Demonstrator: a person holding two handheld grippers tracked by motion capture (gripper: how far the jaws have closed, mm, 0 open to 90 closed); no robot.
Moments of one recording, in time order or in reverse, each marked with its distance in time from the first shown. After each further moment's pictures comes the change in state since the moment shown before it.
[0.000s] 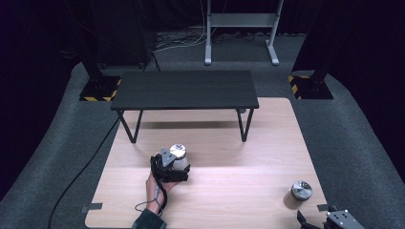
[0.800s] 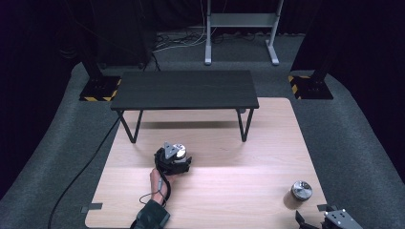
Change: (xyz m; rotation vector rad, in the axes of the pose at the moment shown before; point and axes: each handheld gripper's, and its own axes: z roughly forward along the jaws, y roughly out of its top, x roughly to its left) left arm 0.014 0.003 0.026 -0.007 -0.043 -0.012; right arm 0.000 0.000 0.002 0.007 0.013 -0.010
